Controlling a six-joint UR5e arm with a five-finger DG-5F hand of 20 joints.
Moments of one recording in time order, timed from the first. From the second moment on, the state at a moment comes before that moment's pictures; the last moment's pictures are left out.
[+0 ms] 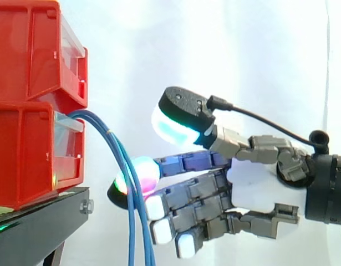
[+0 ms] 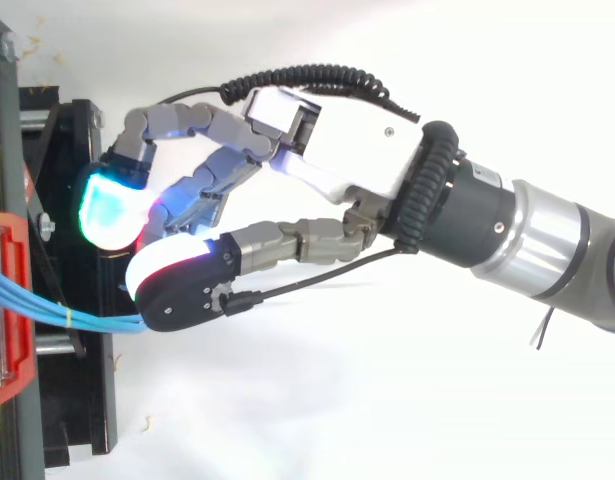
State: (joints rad) arm 0.19 -2.39 -1.20 -2.52 -1.04 -0.25
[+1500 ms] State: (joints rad) arm 0.27 -2.46 -1.11 -2.53 -0.96 -0.14
